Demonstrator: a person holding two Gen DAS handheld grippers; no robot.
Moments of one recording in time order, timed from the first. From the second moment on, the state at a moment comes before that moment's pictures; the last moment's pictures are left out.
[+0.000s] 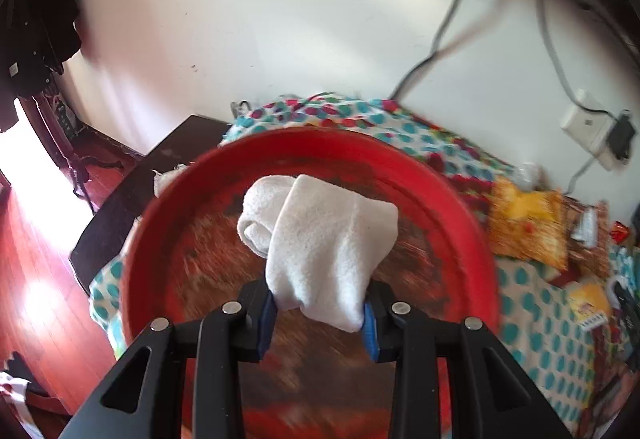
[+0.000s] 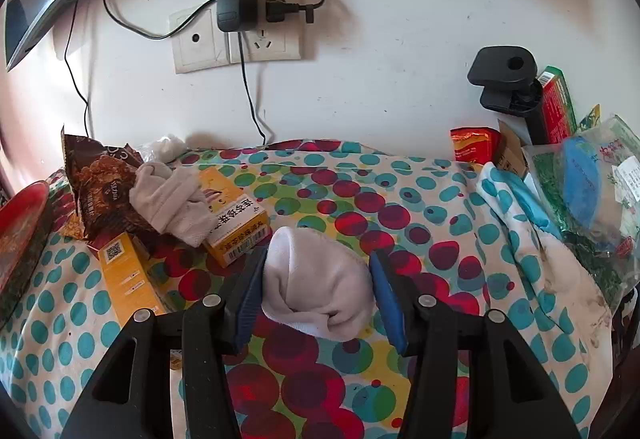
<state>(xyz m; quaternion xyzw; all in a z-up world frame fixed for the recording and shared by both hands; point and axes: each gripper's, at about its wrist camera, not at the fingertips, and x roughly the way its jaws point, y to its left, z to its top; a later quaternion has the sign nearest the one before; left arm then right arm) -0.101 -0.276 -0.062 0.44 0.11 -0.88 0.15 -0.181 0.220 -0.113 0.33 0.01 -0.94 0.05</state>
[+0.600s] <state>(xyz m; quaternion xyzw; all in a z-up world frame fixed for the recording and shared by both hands) -0.151 -0.348 -0.110 0.50 0.08 -0.84 0.19 -0.186 0.220 -0.115 0.35 0.02 -0.94 0.04</state>
